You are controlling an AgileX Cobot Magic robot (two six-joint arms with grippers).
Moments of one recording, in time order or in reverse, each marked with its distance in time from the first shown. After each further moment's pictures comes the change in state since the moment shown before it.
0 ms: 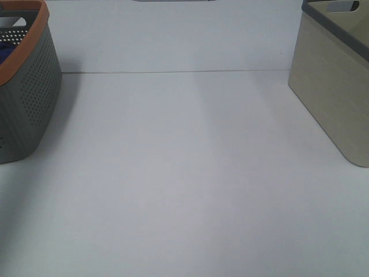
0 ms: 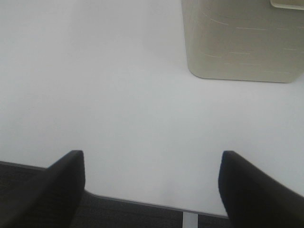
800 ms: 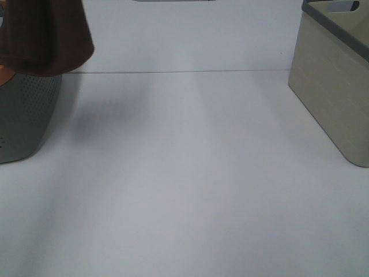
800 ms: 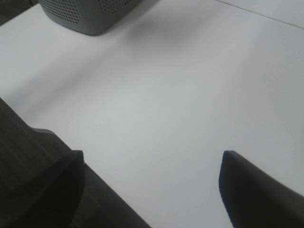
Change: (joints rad) left arm -0.455 0.137 -0.040 -0.091 -0.268 0.230; right arm 0.000 0.545 -0.127 0.655 -0.185 -0.587
